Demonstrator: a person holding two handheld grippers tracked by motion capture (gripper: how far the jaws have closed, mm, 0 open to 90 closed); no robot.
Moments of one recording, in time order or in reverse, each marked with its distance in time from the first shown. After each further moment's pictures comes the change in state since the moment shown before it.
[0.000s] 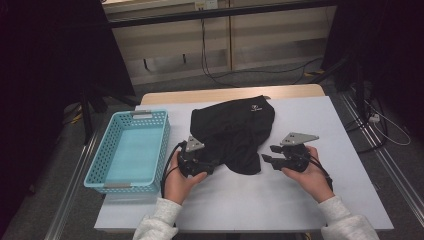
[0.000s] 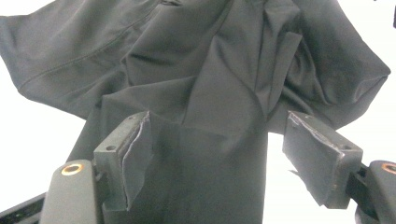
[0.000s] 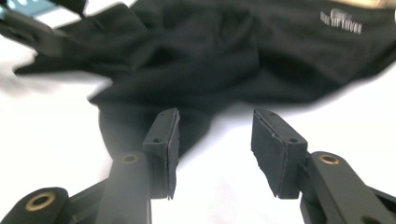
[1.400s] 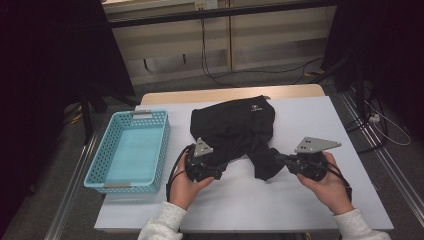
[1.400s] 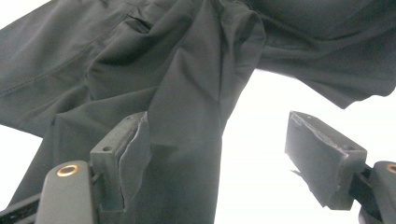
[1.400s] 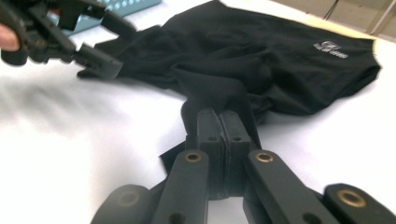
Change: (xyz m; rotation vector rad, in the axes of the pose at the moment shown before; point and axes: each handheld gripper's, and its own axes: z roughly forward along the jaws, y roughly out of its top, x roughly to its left) left arm -0.024 0.004 -0.001 -0.008 -0.030 0.037; right arm 0.024 0.008 -0.058 -0.056 0.034 -0.060
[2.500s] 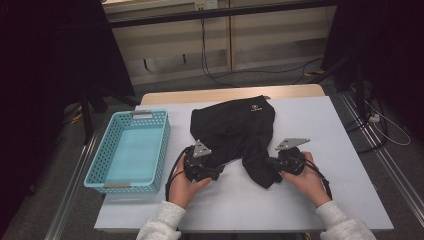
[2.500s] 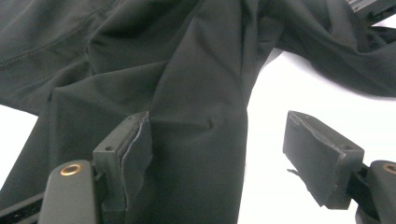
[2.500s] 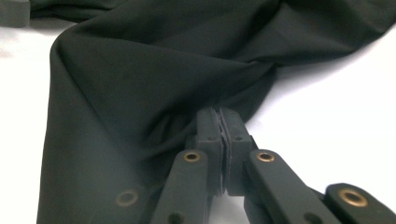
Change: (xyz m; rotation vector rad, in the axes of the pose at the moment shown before) left arm 0.009 -0.014 0.012 0.047 0.005 0.006; right arm -0.025 -0.026 0.068 0.180 -0.046 0.079
